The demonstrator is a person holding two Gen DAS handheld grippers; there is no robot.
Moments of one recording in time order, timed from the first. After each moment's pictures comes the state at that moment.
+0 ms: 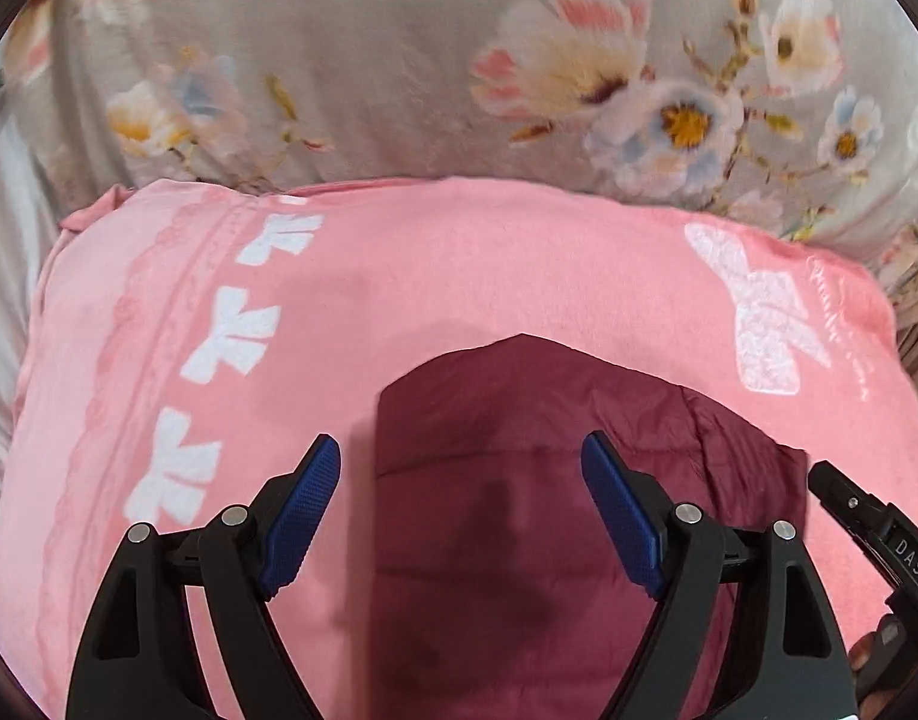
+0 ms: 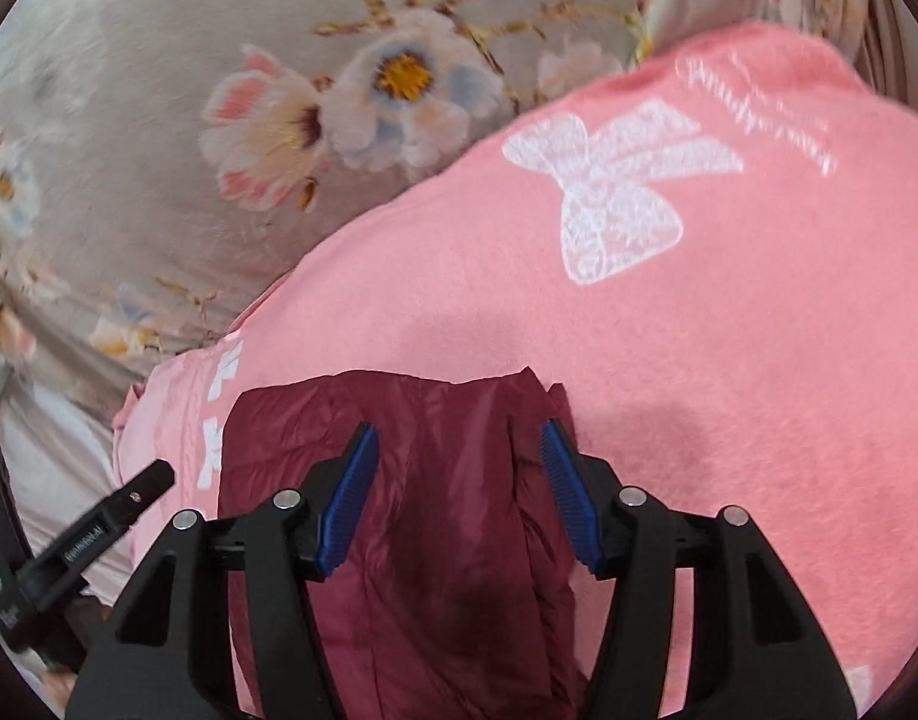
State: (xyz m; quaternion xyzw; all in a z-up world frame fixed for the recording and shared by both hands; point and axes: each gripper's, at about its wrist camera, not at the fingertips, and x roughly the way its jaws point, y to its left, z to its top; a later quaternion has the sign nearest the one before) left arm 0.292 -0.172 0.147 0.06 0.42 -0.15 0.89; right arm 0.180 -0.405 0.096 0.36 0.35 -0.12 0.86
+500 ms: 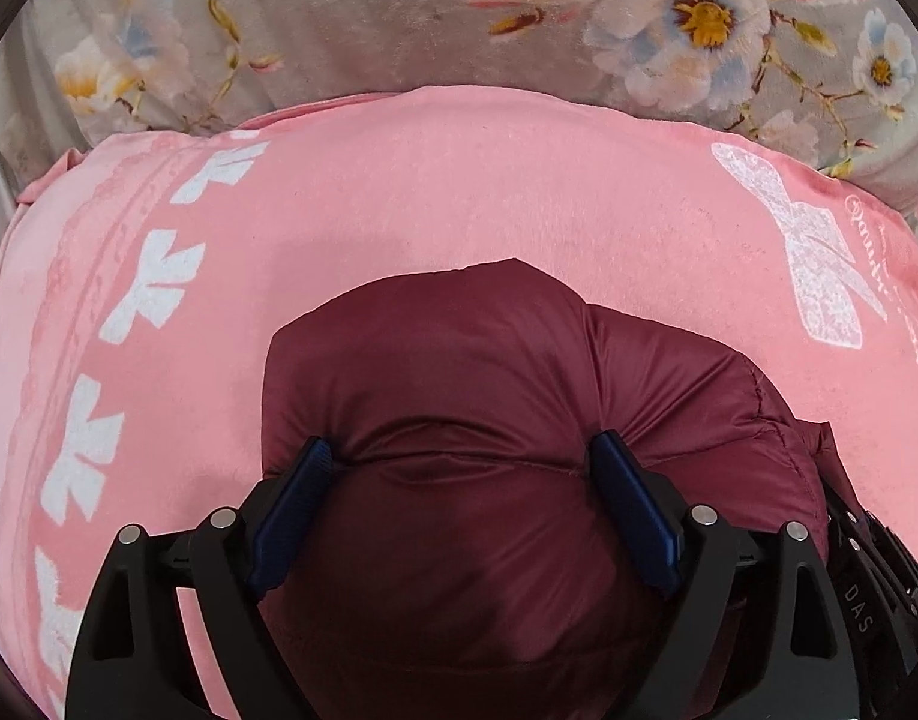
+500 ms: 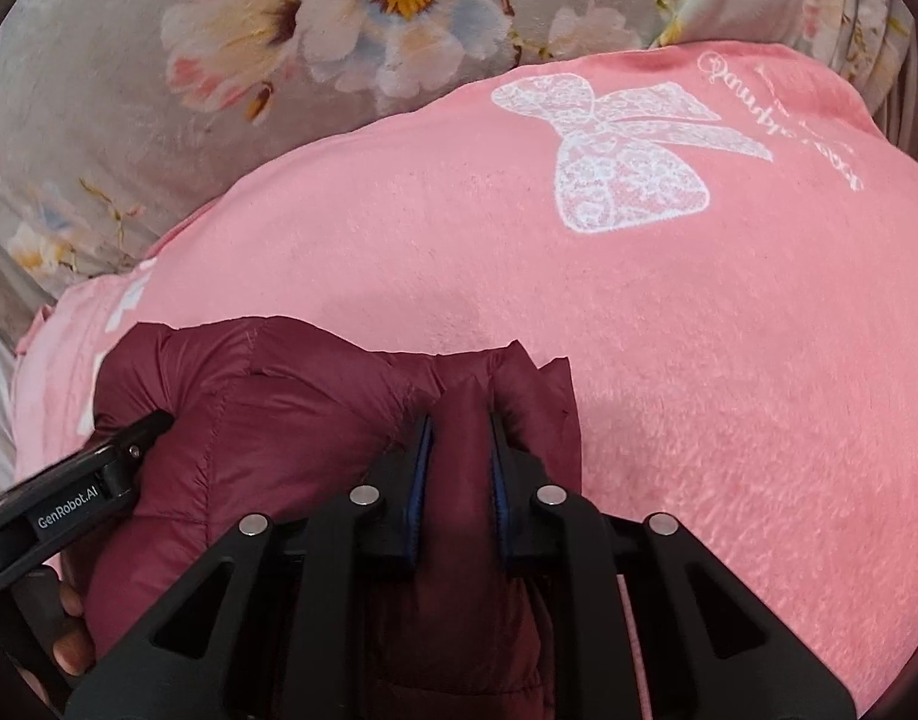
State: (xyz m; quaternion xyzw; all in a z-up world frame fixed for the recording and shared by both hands) left arm 0.320 -0.212 0.057 0.08 0.45 -0.14 0.88; right arm 0.216 -0.379 0.030 0.22 0.38 -0.18 0.88
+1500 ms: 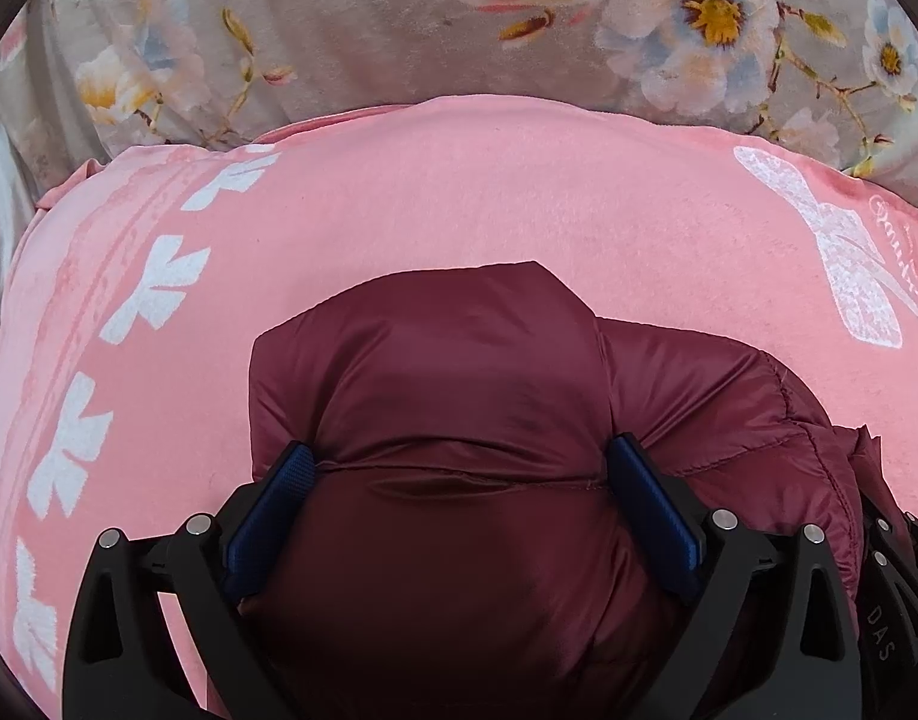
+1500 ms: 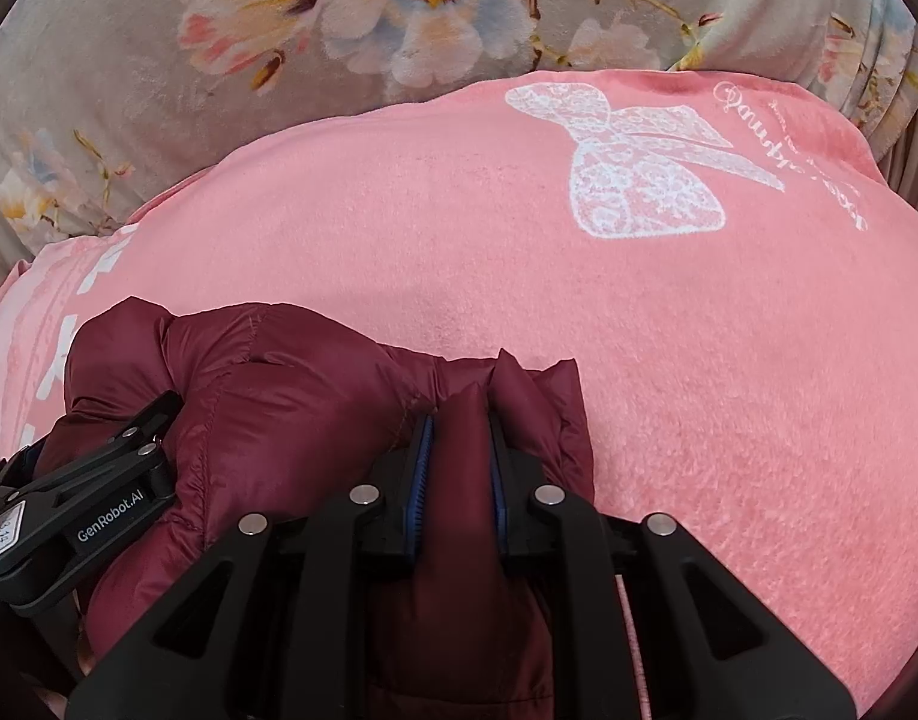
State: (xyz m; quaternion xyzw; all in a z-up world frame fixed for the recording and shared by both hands) left arm 0.322 -0.219 0.031 0.09 0.41 -0.11 0.90; right arm 0.229 -0.369 0.021 0.17 0.38 -0.19 0.89
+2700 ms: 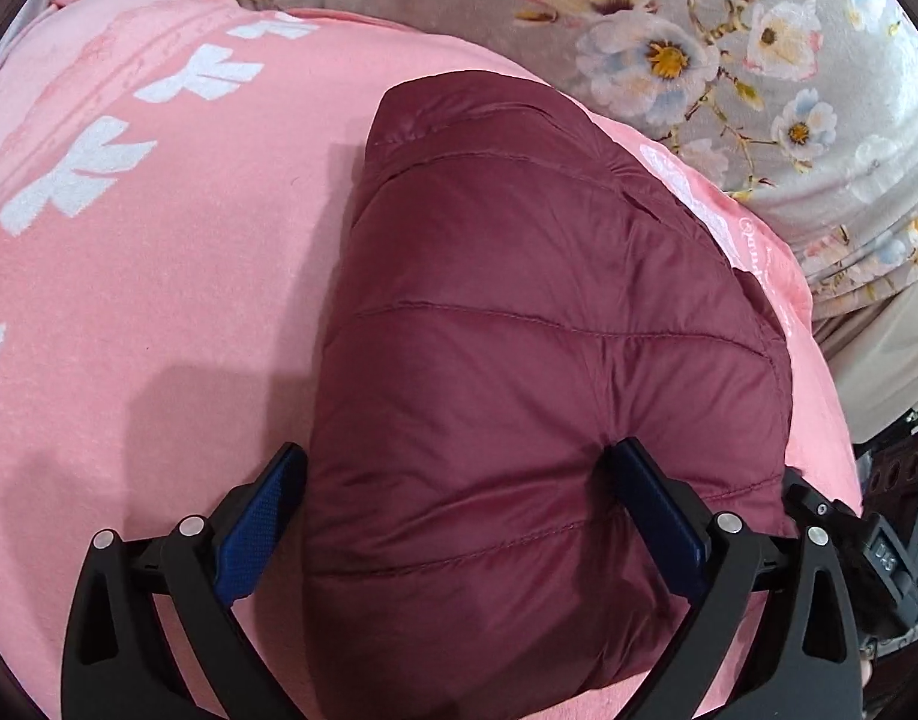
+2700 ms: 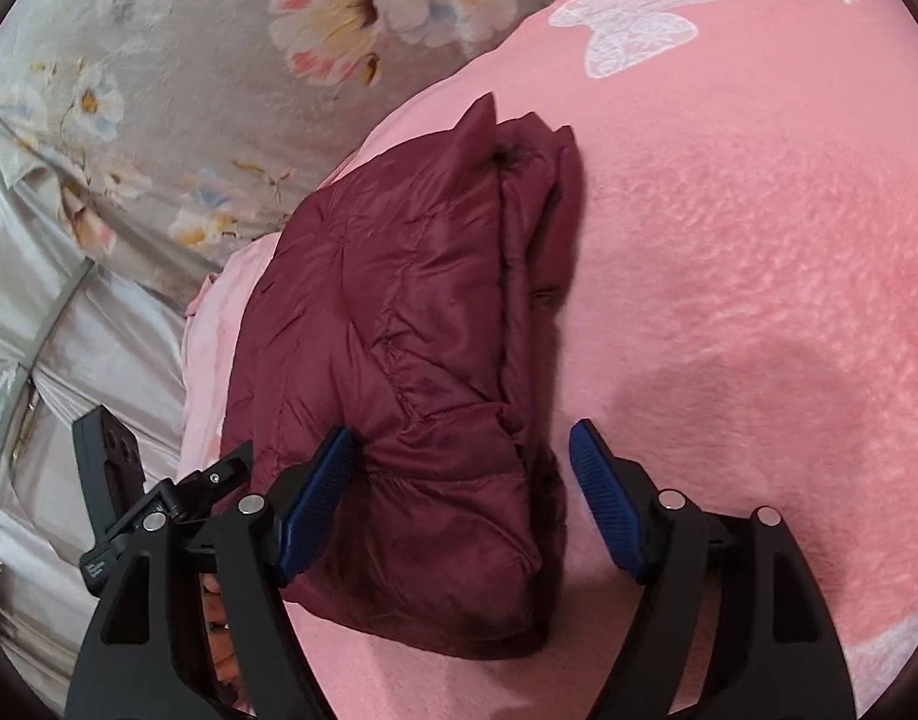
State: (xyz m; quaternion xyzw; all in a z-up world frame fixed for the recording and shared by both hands) left arm 0.207 -0.105 0.021 -0.09 0.47 -0.24 0.84; right arm 0.098 -0.367 -0.005 0.35 0.35 0.03 0.87
